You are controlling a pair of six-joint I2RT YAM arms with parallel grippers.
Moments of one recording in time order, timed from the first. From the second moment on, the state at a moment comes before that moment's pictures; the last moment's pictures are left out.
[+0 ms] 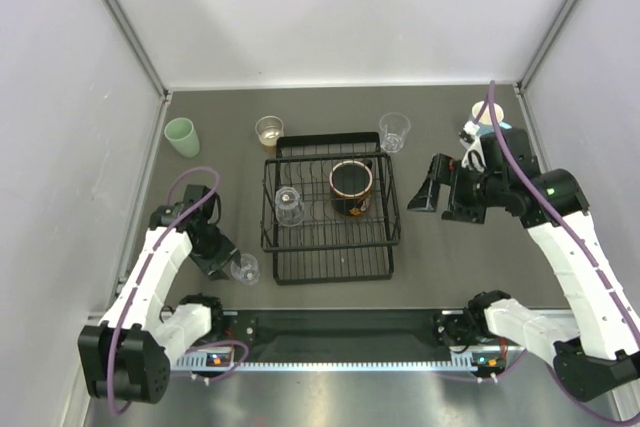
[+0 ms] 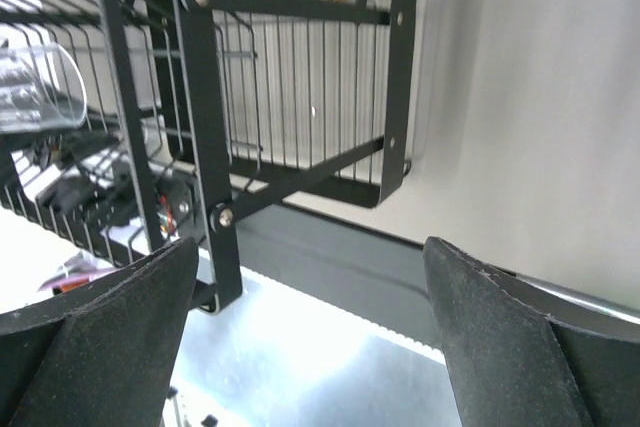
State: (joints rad) left arm -0.08 0.98 0.74 -1.20 0.04 -0.87; right arm 0.34 0.99 1.30 -1.19 -0.30 0.54
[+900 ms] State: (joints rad) left arm -0.08 1.01 0.96 -1.25 -0.02 -0.86; right arm 0.34 1.12 1.55 -1.27 -0.23 0.47
